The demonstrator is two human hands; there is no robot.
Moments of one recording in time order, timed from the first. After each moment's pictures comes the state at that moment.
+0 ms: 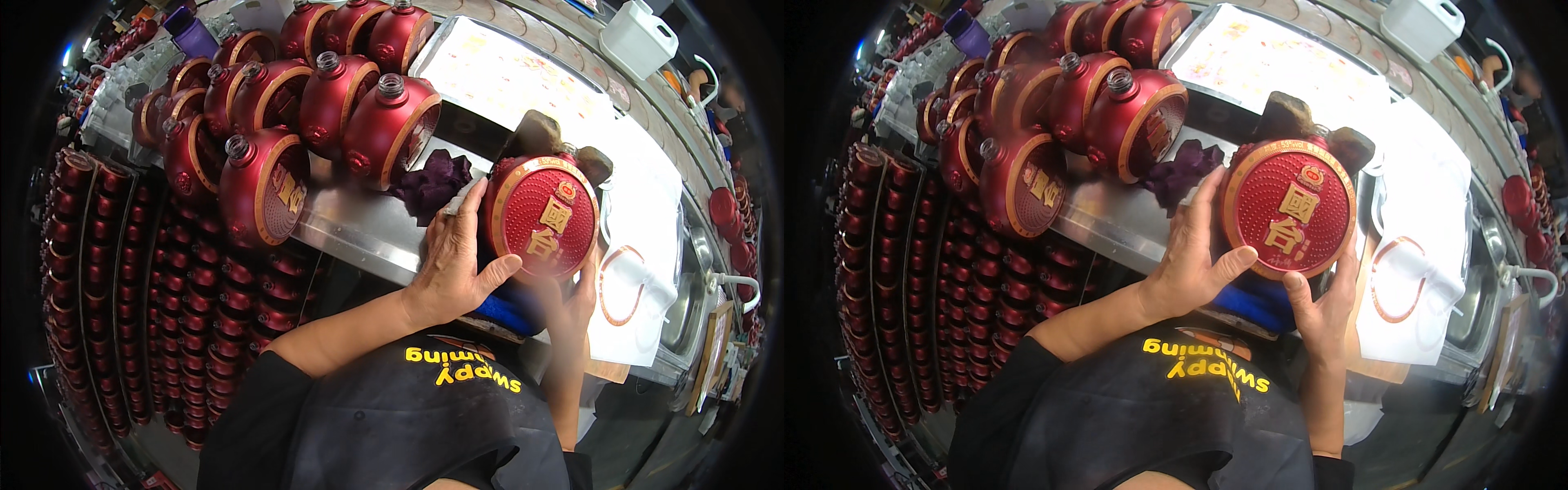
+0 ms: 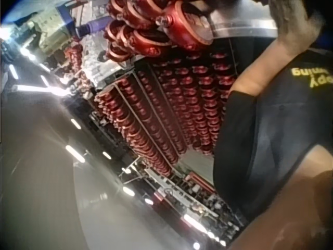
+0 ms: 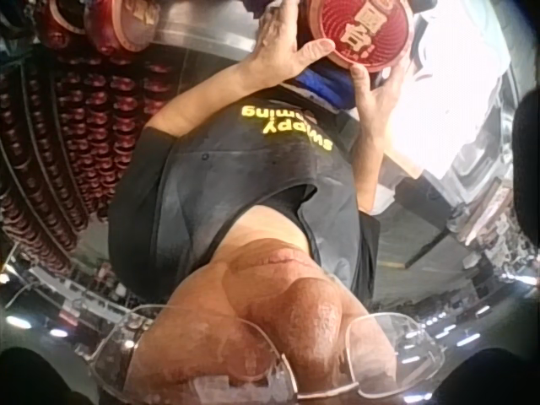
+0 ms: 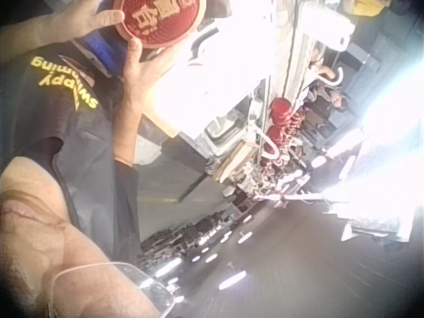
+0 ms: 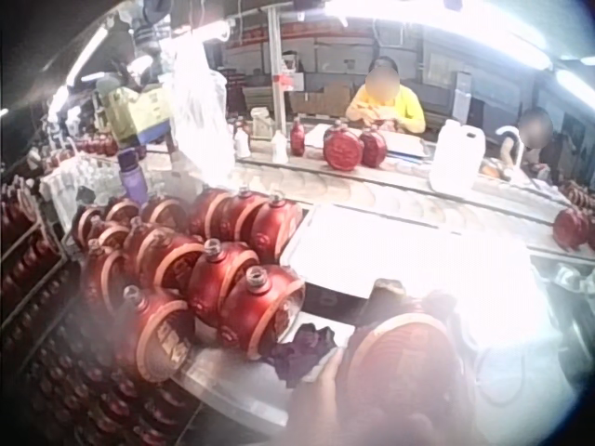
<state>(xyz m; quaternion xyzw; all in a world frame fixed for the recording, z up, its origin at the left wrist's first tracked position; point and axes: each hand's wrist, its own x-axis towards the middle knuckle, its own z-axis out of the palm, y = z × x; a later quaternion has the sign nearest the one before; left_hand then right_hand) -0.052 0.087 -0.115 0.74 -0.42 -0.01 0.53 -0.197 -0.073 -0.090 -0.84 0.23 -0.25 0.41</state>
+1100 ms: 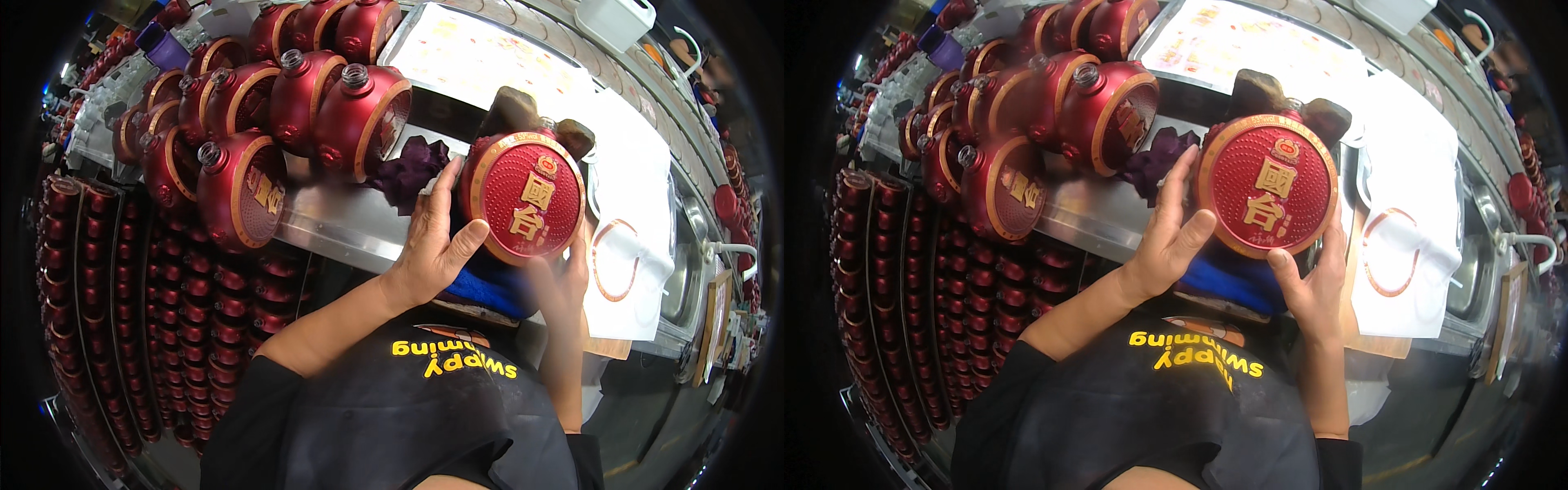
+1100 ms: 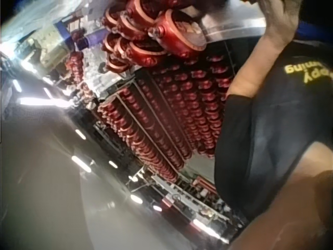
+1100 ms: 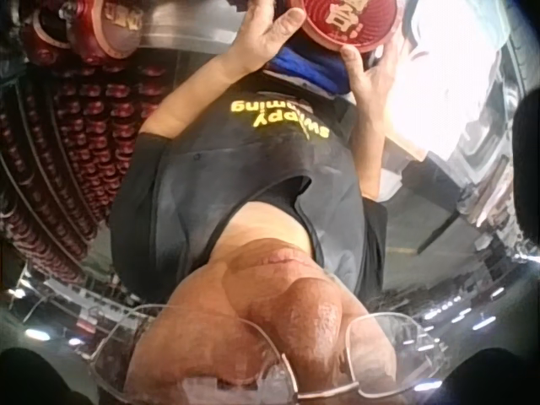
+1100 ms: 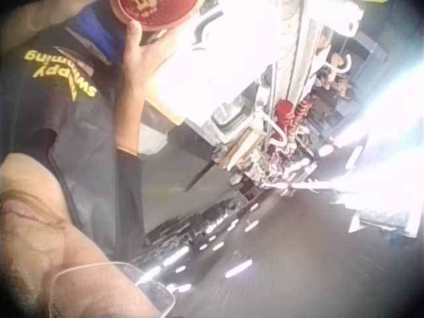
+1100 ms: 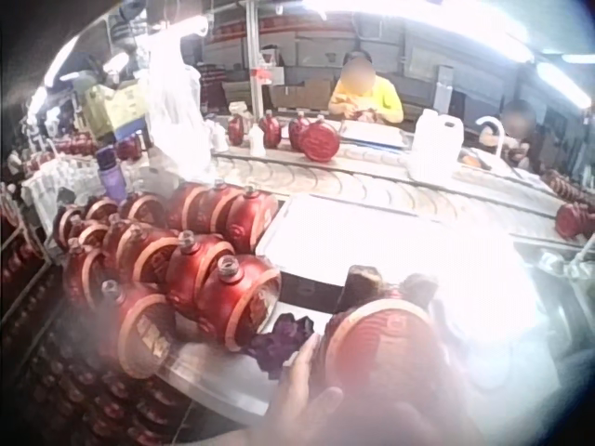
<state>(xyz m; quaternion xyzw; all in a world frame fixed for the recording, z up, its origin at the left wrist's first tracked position) -0.043 0.087 -0.126 0.65 -0.39 -0.13 0.64 -0.200 -0.075 -0.092 -0.85 0.23 -0.24 0.41</state>
